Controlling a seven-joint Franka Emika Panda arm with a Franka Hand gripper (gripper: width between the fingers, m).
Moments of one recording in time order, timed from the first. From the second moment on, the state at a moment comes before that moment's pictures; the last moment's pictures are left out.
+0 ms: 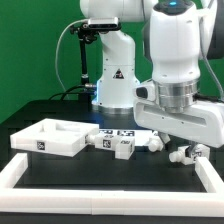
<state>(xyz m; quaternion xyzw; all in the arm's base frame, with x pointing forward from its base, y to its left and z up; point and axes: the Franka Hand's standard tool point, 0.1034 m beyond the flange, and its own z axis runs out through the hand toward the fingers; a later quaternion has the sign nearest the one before) 0.505 0.106 0.029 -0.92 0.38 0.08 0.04</state>
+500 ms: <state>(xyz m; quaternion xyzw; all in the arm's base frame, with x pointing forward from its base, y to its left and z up) 0.502 0.107 0.025 -0.93 0.37 0.04 0.05</state>
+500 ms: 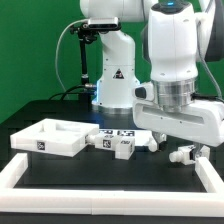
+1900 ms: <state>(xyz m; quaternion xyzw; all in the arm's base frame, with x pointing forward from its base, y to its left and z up) 0.486 0.104 0.007 -0.93 0.37 0.03 0.04</state>
